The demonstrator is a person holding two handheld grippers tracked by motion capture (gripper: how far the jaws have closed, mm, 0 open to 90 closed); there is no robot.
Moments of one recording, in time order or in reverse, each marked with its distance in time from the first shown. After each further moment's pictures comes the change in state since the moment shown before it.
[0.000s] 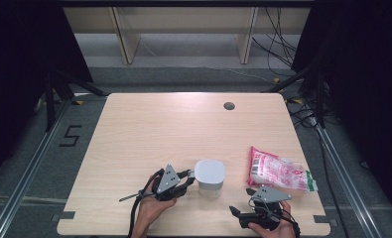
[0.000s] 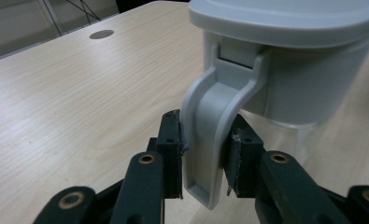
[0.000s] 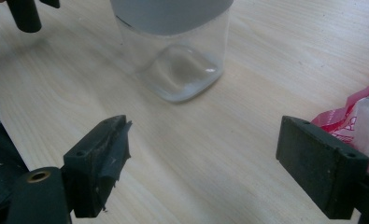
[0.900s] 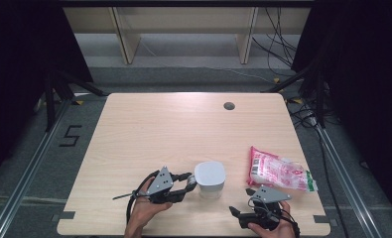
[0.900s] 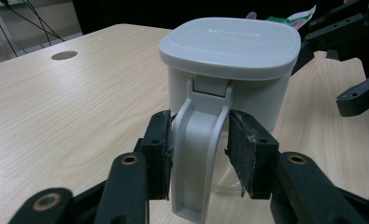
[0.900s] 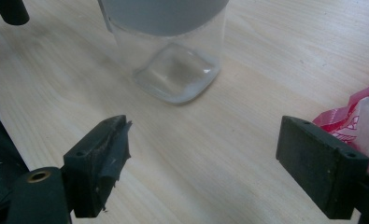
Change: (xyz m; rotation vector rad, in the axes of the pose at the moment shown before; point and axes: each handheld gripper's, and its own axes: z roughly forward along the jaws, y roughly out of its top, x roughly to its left) left arm 0.003 0.003 -0.014 -0.067 -0.146 -0.022; right arm 0.000 0.000 0.001 0.003 0.001 -0.008
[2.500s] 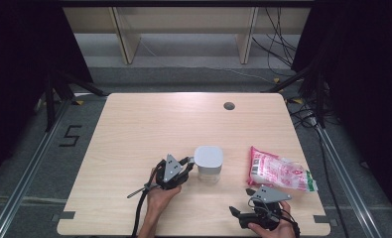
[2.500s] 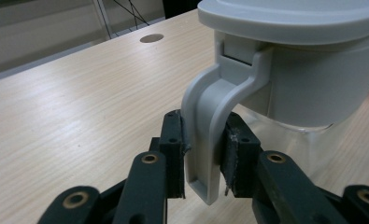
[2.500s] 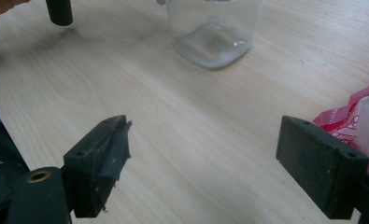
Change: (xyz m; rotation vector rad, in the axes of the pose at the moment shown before) left arm 0.024 0.000 0.039 0.034 0.330 -0.007; right arm 0.000 0.000 0.000 0.000 -0.003 -0.001
